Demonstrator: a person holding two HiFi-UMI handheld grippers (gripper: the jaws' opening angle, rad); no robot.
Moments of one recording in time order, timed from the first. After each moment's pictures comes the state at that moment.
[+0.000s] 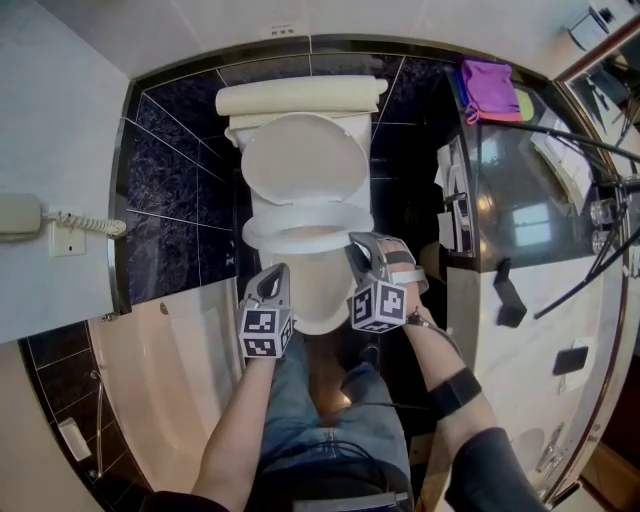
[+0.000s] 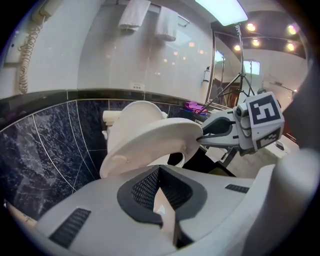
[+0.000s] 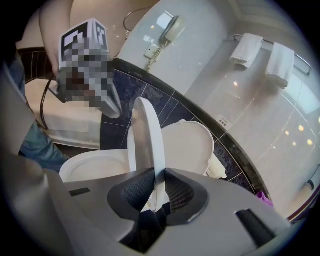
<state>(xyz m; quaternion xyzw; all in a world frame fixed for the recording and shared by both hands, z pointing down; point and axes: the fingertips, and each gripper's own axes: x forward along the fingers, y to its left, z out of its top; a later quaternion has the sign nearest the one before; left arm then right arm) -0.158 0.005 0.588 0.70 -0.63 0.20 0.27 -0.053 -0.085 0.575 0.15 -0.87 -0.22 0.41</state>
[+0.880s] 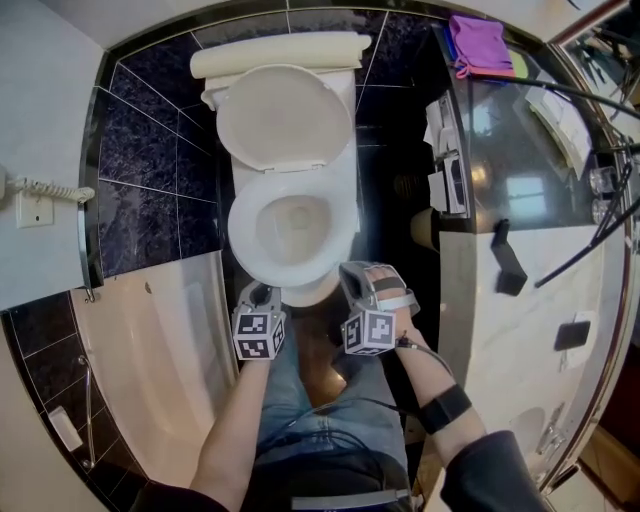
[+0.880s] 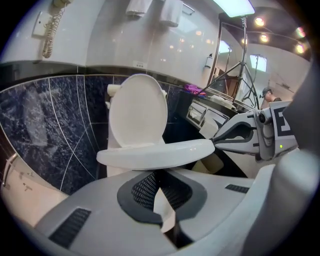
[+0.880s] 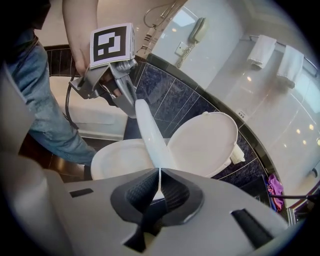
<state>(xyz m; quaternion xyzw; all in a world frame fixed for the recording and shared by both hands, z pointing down) -0.110 0.108 0.664 0.67 -0.62 0.22 0.35 0.015 0.050 0.646 0.10 -0.86 -0.20 0.46</state>
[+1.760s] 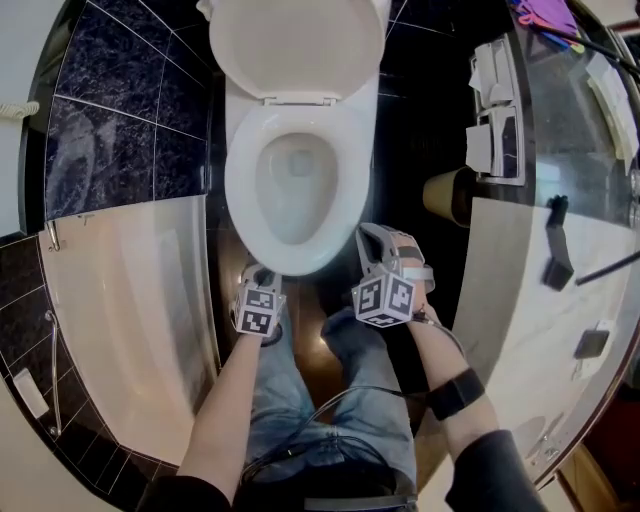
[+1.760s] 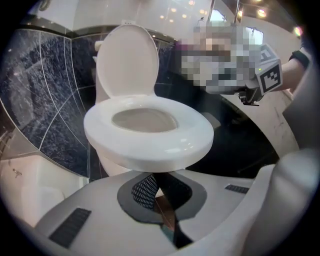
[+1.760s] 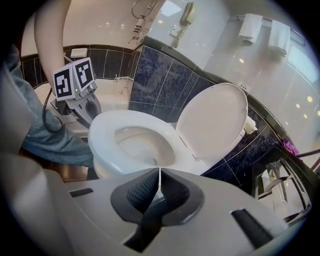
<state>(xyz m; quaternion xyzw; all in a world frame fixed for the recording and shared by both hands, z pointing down) -0.060 0.219 0.853 0.67 -0.53 0.32 0.41 0.054 0.065 0.769 0.13 -0.86 -0.13 0.47</state>
